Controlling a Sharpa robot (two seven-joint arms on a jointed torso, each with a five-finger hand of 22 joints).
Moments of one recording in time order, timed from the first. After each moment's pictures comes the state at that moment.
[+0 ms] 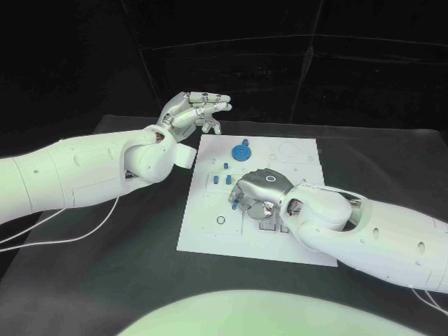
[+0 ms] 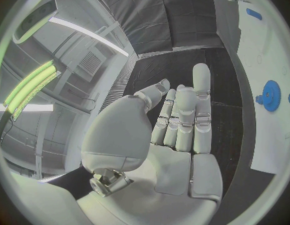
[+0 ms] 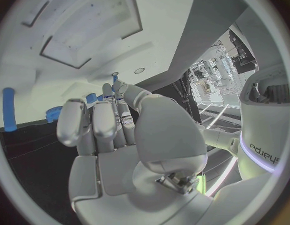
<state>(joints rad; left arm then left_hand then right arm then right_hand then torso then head) 1.21 -0.81 -0.12 1.39 0.04 -0.14 0.60 1.26 -0.04 0.47 -0.11 0.07 0.99 0.20 0.12 0.07 1.05 0.13 0.20 0.07 1.26 0.03 1.12 0.57 0.18 1.24 0.12 0.62 0.63 1.03 -0.58 -0.06 1.58 -1.81 -0.24 -0.14 1.35 -0.02 0.52 -0.16 0.13 1.09 0.17 0.07 0.07 1.18 0.09 0.10 0.06 1.47 0.01 1.24 1.00 0.09 1.34 0.11 1.36 1.23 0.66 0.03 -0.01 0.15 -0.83</state>
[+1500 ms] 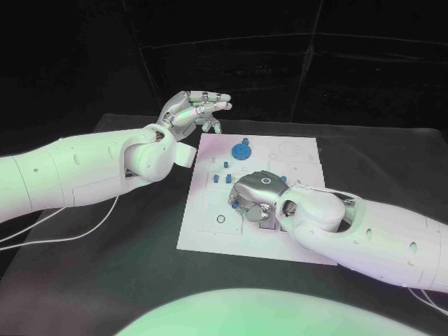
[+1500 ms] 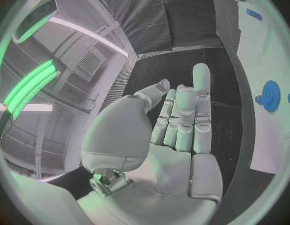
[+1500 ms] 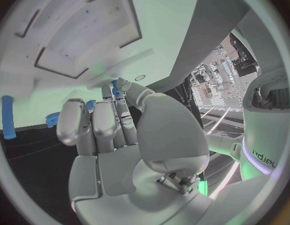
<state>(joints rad) 1.21 -0.81 -0.12 1.39 0.04 -0.14 0.59 1.26 -0.04 0.47 -0.11 0.07 0.98 0.20 0.12 0.07 1.05 0.13 0.20 0.07 1.26 0.03 1.12 0.57 0.18 1.24 0.12 0.62 0.63 1.03 -0.55 -0.08 1.57 -1.83 -0.21 -0.18 1.31 -0.07 0.51 -0.13 0.12 1.06 0.18 0.06 0.07 1.13 0.11 0.07 0.06 1.46 0.01 1.24 0.99 0.09 1.33 0.12 1.36 1.23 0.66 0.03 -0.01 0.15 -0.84</state>
